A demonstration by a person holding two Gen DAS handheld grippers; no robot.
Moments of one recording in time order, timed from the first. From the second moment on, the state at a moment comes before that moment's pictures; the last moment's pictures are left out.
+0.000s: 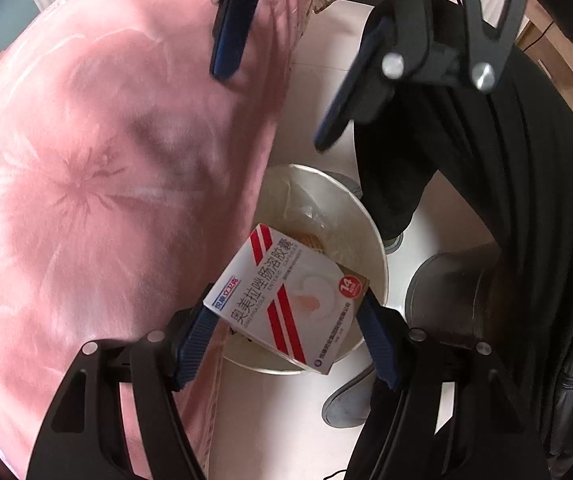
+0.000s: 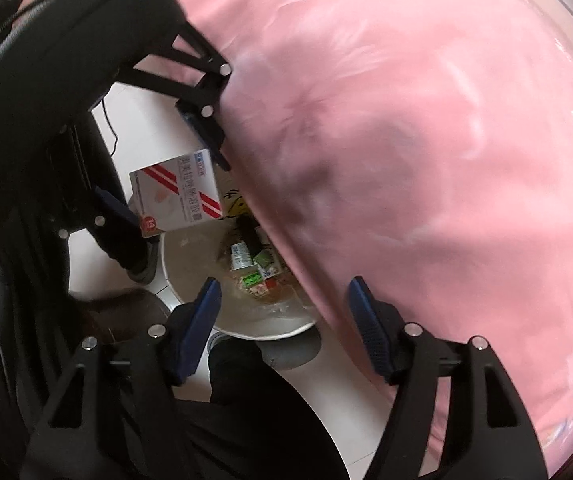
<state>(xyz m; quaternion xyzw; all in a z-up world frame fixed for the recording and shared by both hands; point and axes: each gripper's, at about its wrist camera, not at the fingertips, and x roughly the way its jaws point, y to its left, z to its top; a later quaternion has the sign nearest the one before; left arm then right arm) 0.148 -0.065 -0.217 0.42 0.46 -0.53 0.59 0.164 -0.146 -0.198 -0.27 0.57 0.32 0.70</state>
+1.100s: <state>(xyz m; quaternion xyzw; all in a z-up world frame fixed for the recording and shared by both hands) 0.150 -0.035 -0.192 0.45 0.45 -0.47 0.61 0.121 -0.219 -0.146 -0.27 0.51 0.27 0.77</state>
